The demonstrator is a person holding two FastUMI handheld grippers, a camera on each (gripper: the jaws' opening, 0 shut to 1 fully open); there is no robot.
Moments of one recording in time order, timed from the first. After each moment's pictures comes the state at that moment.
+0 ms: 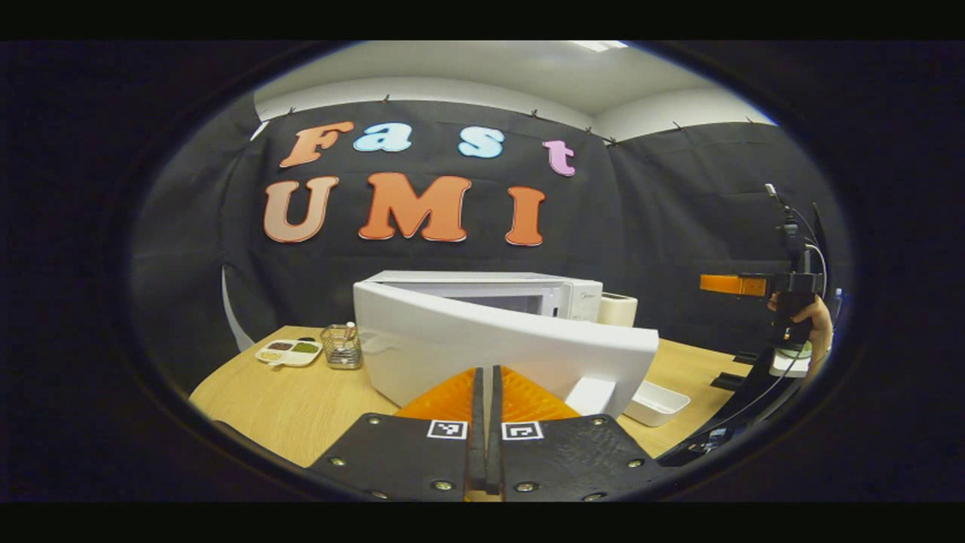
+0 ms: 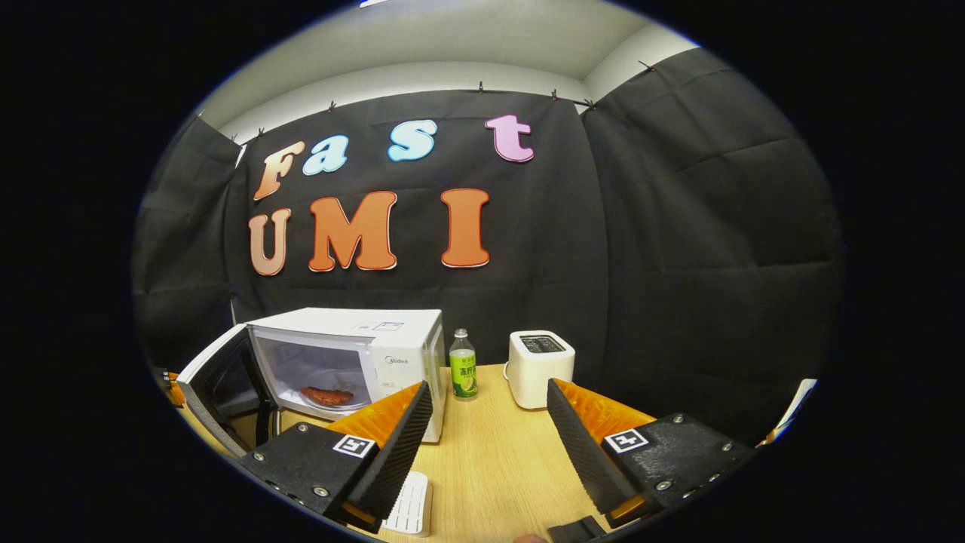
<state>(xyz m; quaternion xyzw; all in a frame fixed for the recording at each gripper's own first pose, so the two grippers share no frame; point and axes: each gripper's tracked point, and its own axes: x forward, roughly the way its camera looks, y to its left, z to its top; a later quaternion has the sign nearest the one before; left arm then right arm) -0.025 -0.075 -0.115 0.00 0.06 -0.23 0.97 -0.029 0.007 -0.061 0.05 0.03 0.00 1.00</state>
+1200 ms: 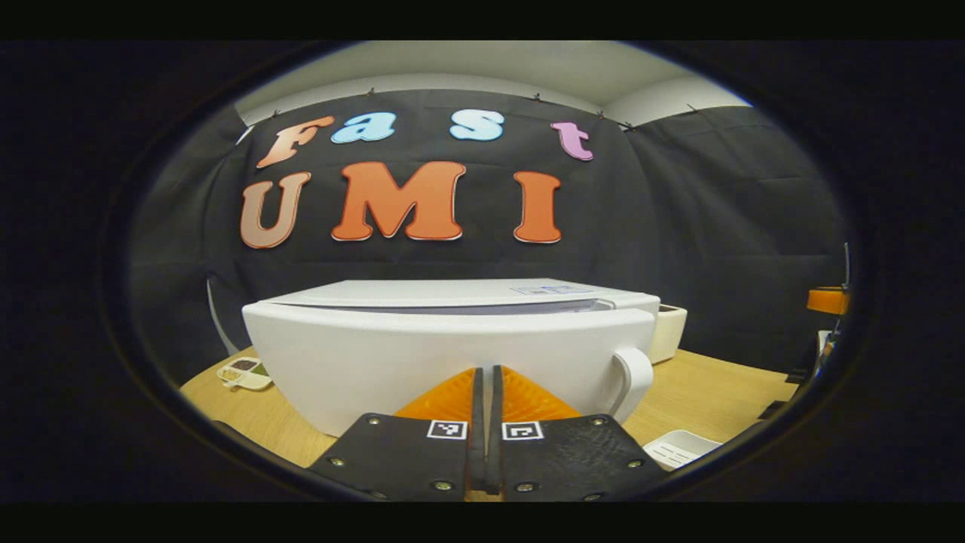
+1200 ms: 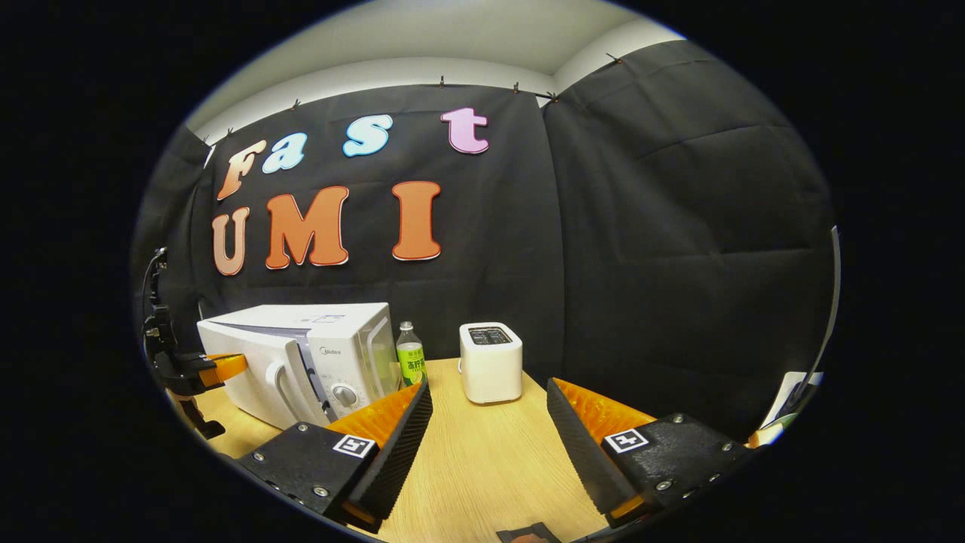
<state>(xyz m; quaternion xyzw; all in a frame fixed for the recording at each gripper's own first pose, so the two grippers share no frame) 0.135 -0.176 -0.143 0.02 0.06 -0.17 0.98 -0.026 -0.064 -0.084 0.05 0.05 -0.07 0.99</state>
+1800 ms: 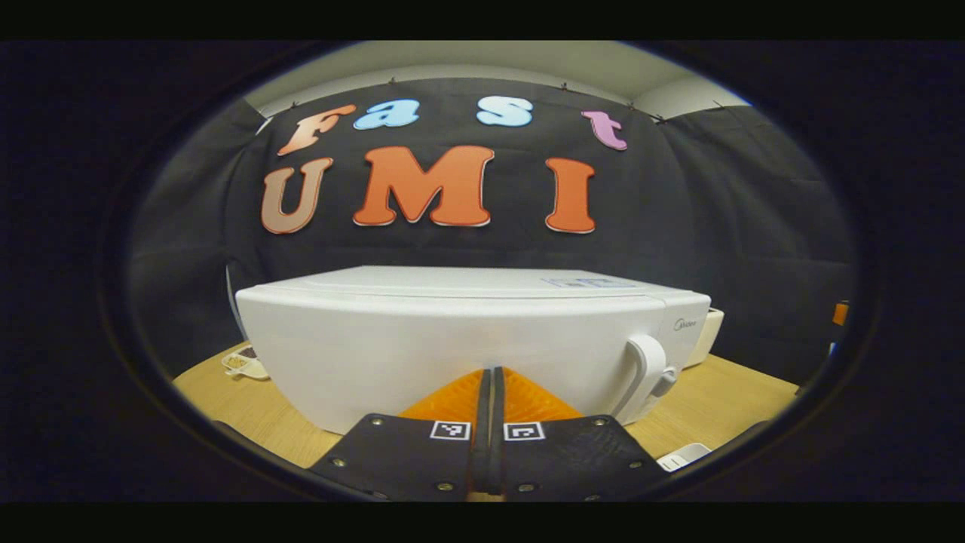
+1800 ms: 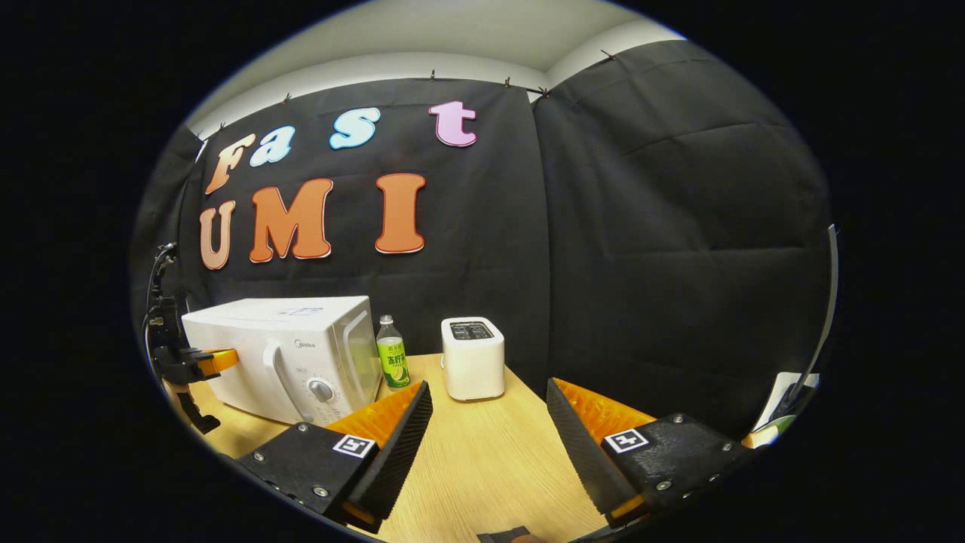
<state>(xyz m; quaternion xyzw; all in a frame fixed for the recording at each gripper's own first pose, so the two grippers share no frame) 0.158 -0.177 -0.152 0.01 0.09 -0.13 0.99 -0.018 -0.078 -0.096 0.05 0.07 -0.09 0.99</state>
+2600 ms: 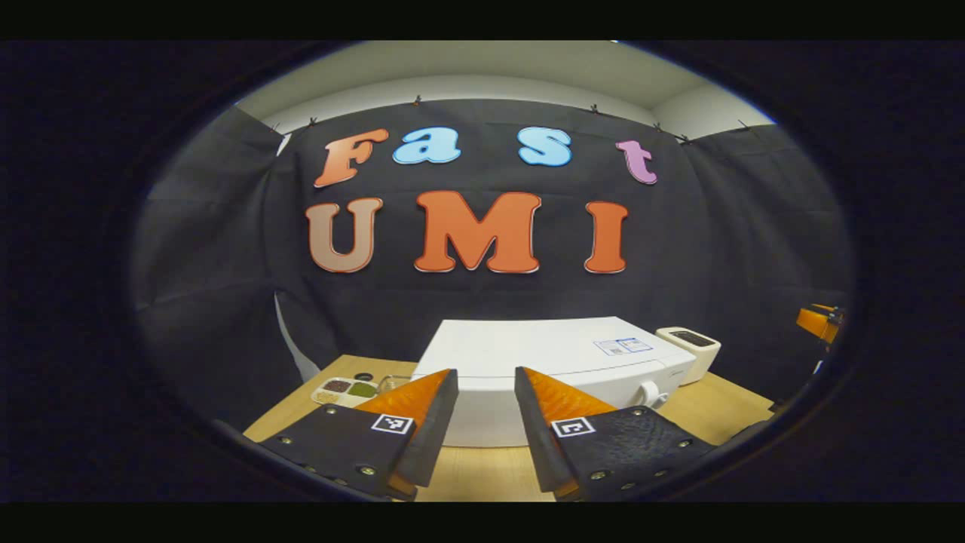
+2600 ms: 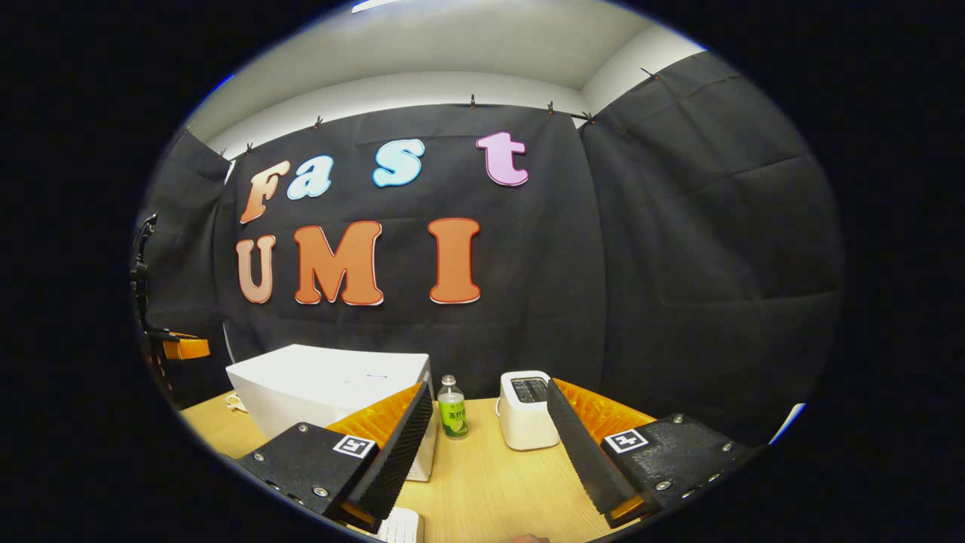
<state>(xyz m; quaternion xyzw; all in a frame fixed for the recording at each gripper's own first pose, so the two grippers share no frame) 0.098 -0.046 0.026 0.03 0.06 -0.07 1.00 0.020 -0.007 0.042 0.05 0.01 0.00 1.00</state>
